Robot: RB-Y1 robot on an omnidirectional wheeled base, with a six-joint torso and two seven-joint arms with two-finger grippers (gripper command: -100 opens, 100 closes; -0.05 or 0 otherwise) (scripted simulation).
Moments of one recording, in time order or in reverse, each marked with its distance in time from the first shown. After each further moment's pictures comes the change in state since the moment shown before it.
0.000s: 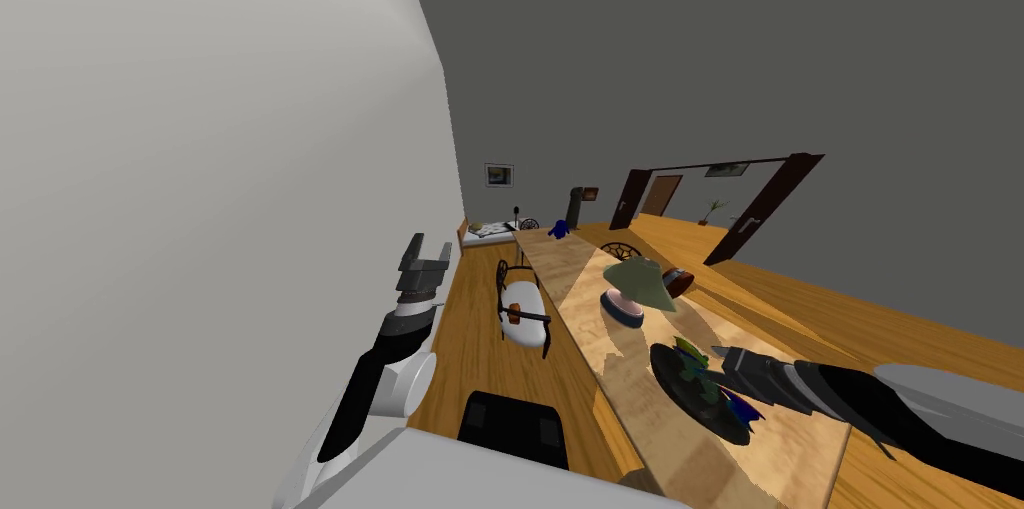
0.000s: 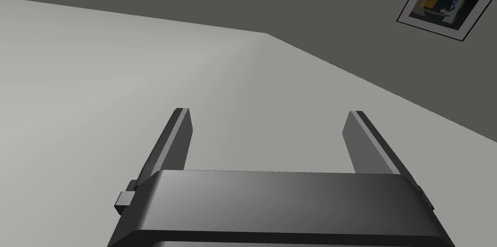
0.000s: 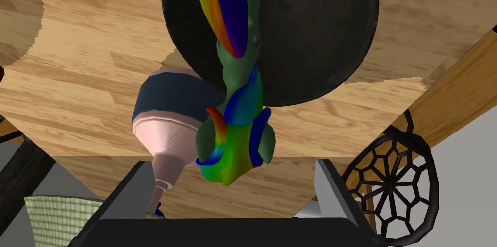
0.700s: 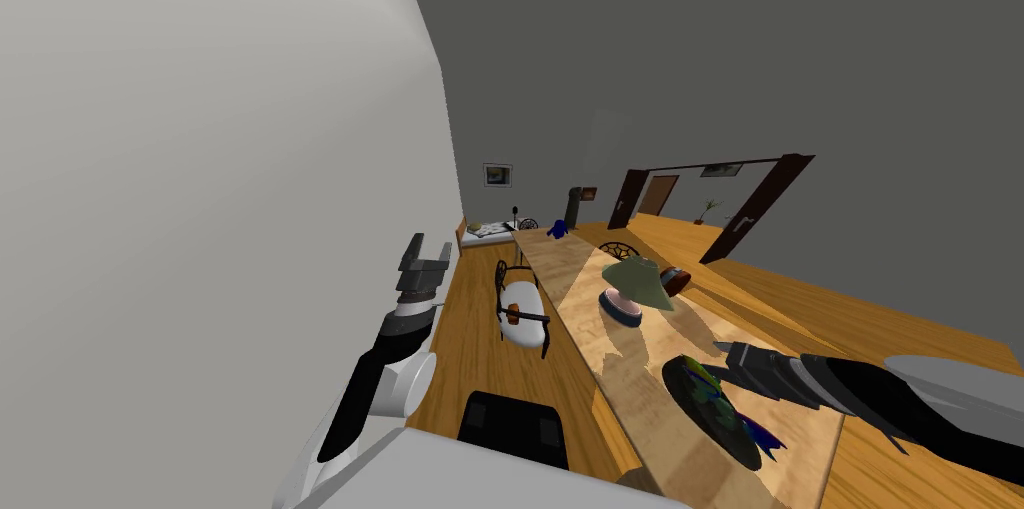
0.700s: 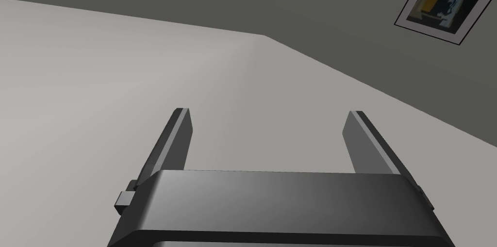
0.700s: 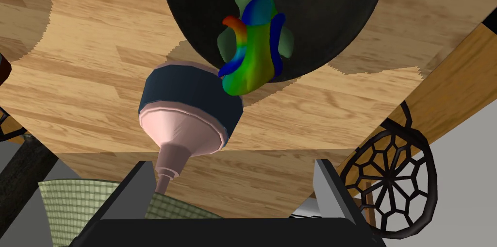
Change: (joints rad) left arm 0.000 0.000 0.000 0.000 0.000 0.000 0.000; right arm -0.008 -0.054 0.002 -0.028 -0.019 -0.029 -0.015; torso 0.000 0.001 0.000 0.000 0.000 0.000
